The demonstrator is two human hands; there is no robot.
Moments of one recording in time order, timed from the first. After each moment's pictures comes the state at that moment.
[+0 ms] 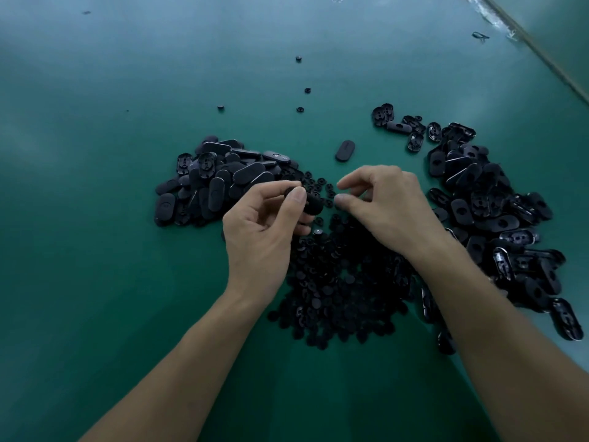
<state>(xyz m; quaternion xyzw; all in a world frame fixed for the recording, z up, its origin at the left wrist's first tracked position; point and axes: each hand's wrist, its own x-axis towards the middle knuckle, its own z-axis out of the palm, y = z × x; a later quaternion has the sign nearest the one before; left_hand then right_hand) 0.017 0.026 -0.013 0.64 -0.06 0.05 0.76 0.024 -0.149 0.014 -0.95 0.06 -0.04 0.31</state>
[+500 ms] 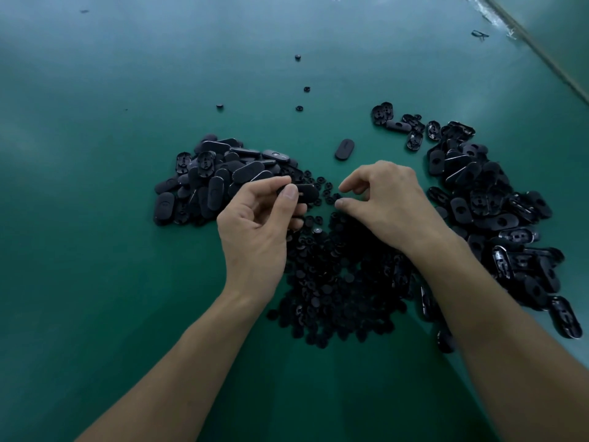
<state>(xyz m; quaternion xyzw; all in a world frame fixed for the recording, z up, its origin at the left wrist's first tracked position) 0.018 0.026 -0.011 0.62 -0.03 0.05 0.78 0.026 -0.148 0.021 -0.96 0.08 -0.01 0.28</state>
